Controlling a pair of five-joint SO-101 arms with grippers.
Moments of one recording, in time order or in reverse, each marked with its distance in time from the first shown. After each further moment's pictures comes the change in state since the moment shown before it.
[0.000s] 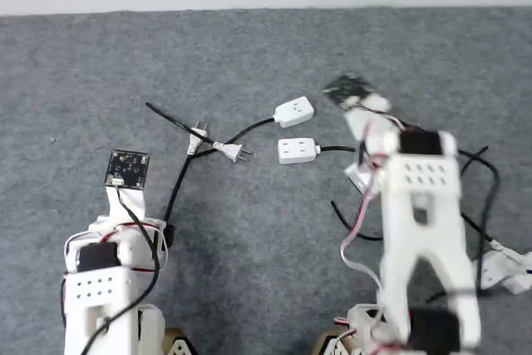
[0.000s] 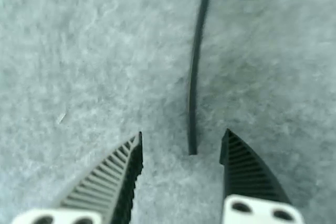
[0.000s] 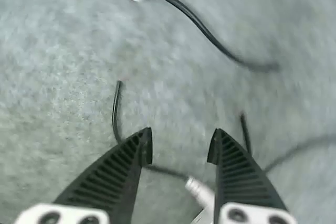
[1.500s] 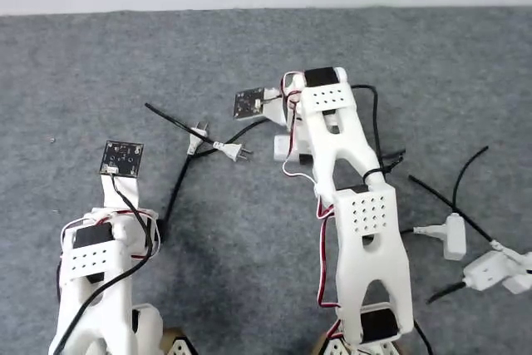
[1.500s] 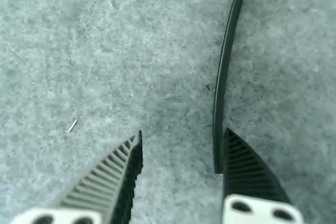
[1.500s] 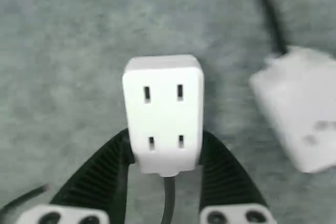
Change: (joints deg) left arm -3.3 14.3 -3.9 -9.1 -3.0; right arm -13.0 70.2 -69.5 18.4 31.1
